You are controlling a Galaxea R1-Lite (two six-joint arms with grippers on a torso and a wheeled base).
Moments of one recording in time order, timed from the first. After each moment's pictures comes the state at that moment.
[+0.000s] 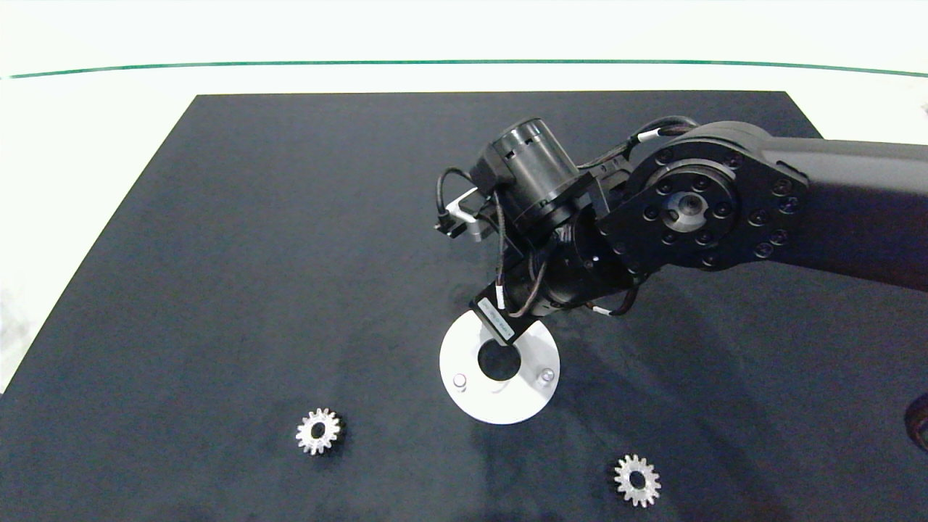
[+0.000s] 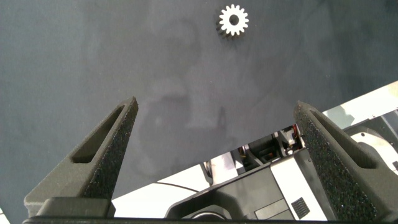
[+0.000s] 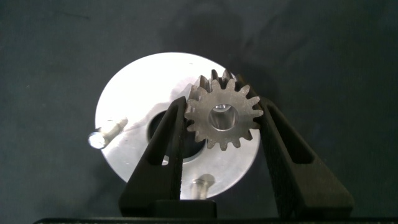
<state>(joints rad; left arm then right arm) -0.39 0.62 -0.83 0.73 0.01 0.03 0.82 2.10 -1.99 0.73 -0.30 -0.11</state>
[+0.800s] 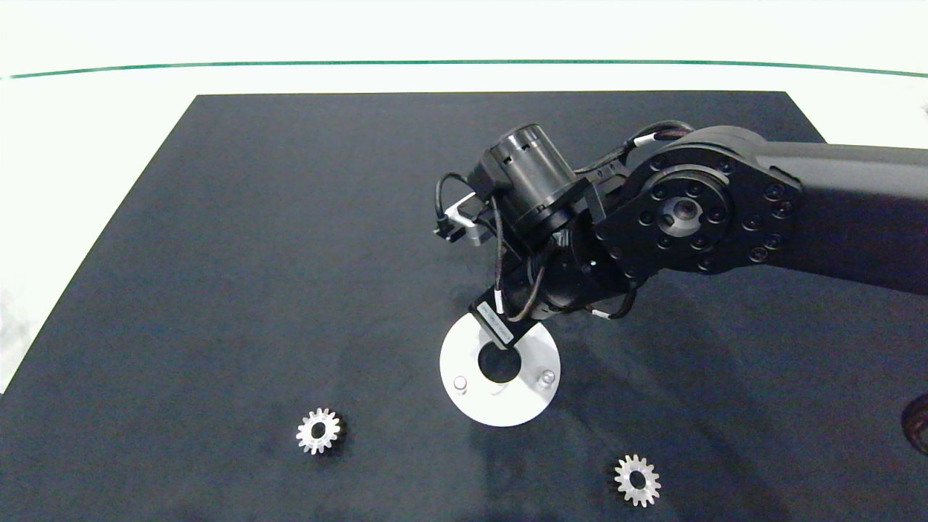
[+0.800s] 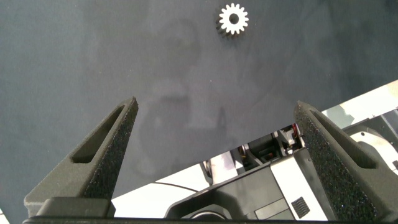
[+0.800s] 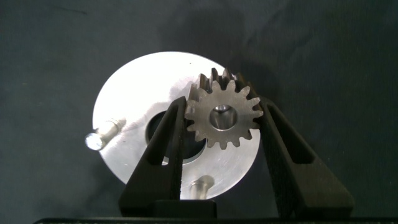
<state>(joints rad) -0.39 0.61 -0.83 0.73 0.01 0.03 0.82 2.10 -1.98 0.73 -0.30 -0.11</state>
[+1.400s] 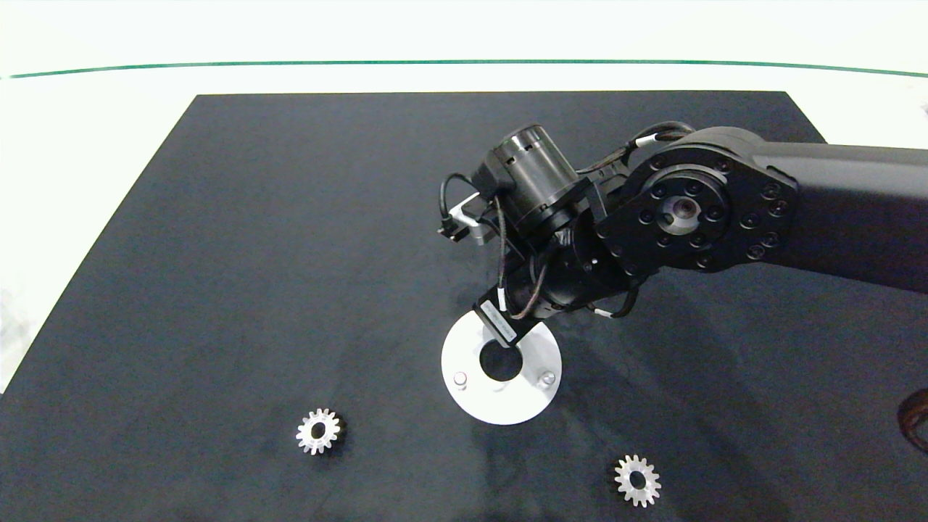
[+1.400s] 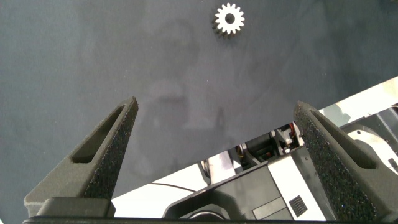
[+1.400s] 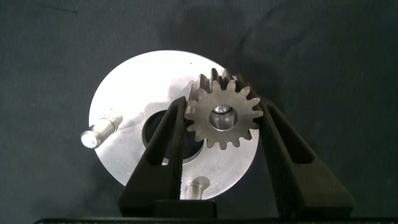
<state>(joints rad) -0.39 0.61 -0.83 0.73 -0.01 0.03 0.81 2.10 -1.98 0.73 -0.30 -0.11</state>
